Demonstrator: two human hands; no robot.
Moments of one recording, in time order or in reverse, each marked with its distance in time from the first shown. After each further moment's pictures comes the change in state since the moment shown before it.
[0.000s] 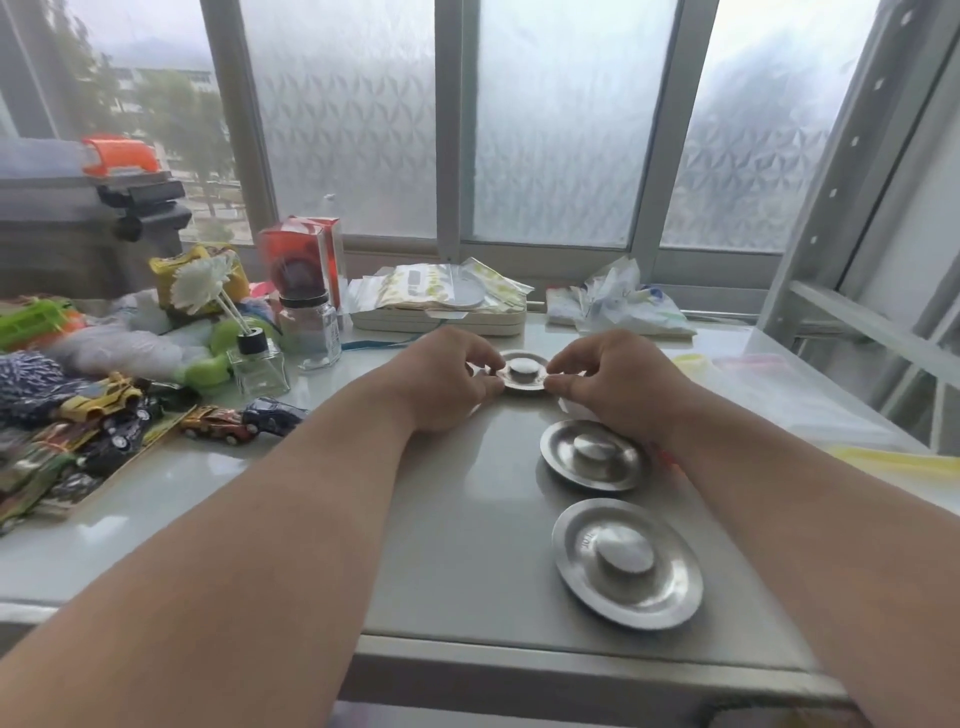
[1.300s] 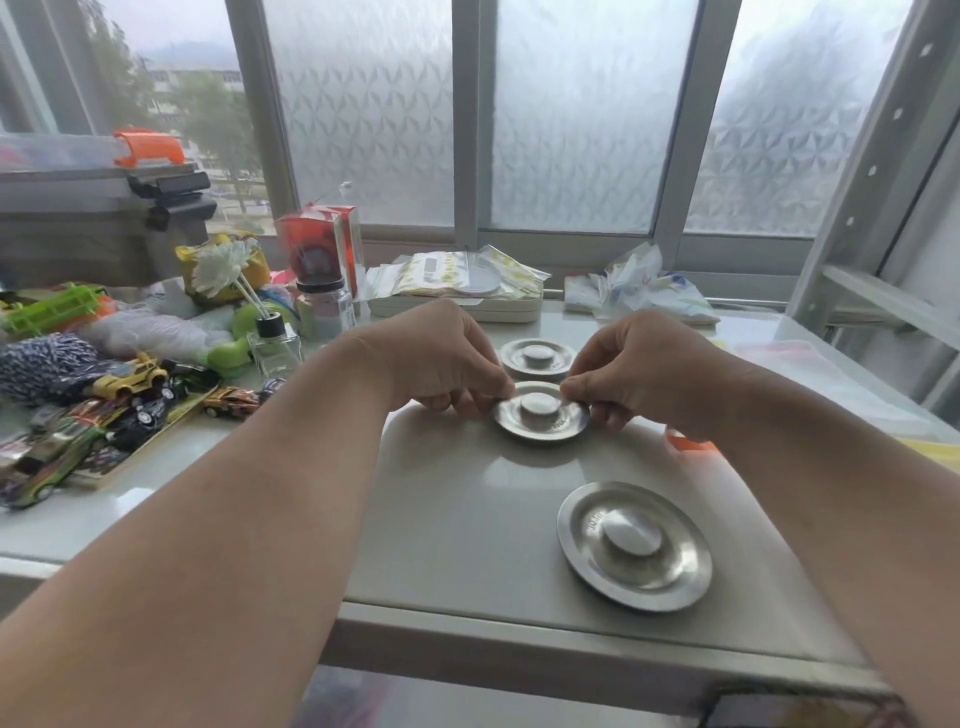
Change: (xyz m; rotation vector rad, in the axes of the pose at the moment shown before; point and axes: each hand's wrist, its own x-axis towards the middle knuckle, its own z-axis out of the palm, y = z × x) left_hand -0.020 0.018 -0.026 -0.233 -0.188 -0.152; right_hand -0.016 -0.010 -0.014 0.258 -0.147 0.099
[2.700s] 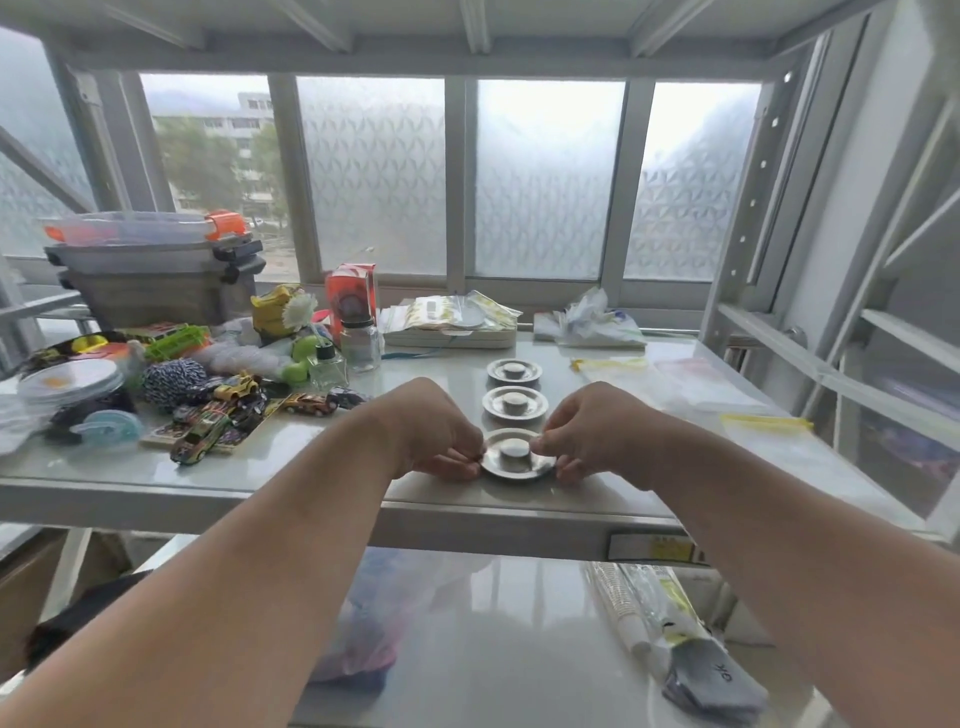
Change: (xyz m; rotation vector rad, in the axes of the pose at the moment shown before) left_hand -0.130 0.013 0.030 -0.378 0.061 -0.224; right_hand -0.131 -0.049 0.015 0.073 -0.045 0.221
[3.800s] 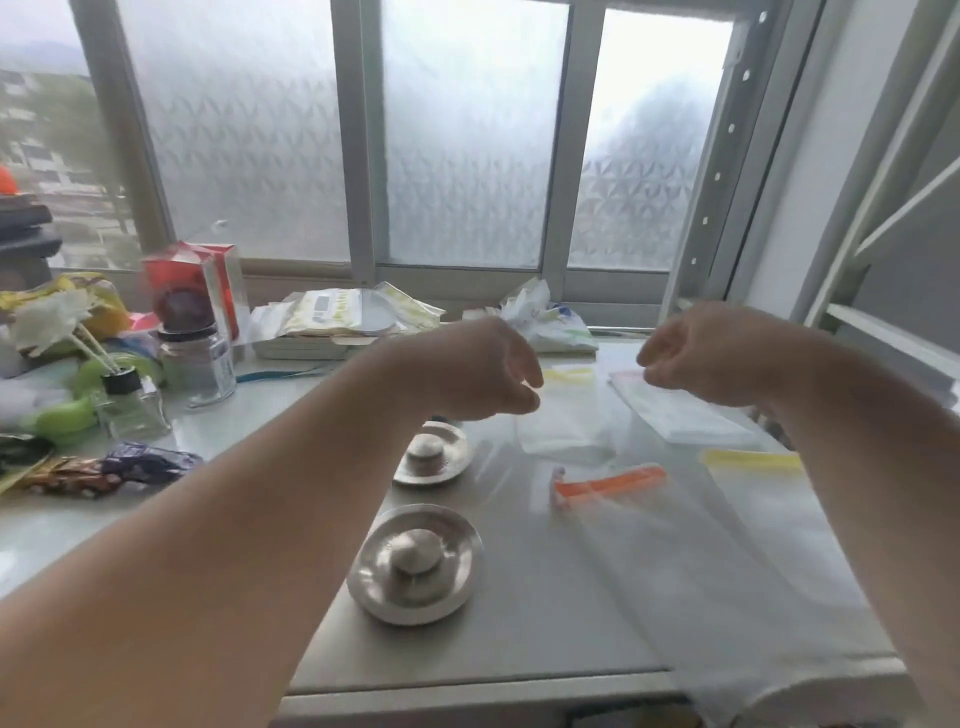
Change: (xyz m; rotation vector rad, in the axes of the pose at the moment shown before) left_hand 0.124 0.102 0.076 0.775 -0.117 0.587; right_hand 0.082 0.037 -0.159 -0.627 0.332 0.073
